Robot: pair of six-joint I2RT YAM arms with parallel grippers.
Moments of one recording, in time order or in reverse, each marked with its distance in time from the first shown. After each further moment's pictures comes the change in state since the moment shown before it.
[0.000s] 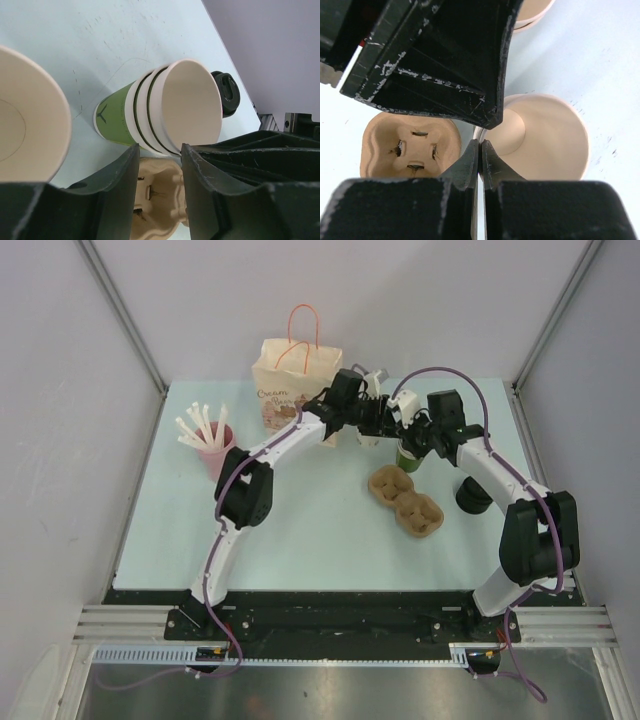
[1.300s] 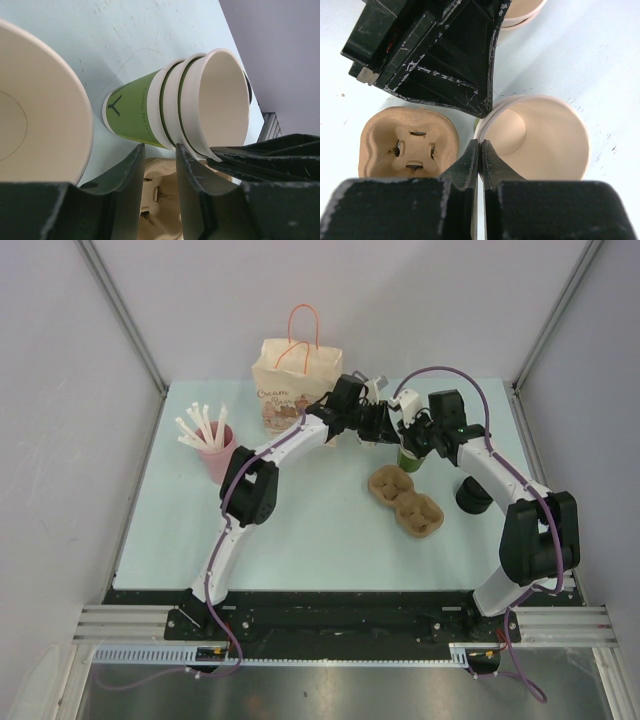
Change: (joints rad) left arm 0.002 0.065 0.029 -0.006 0.017 -0.024; right arm -0.008 0.000 -0.001 0.000 0.011 0.011
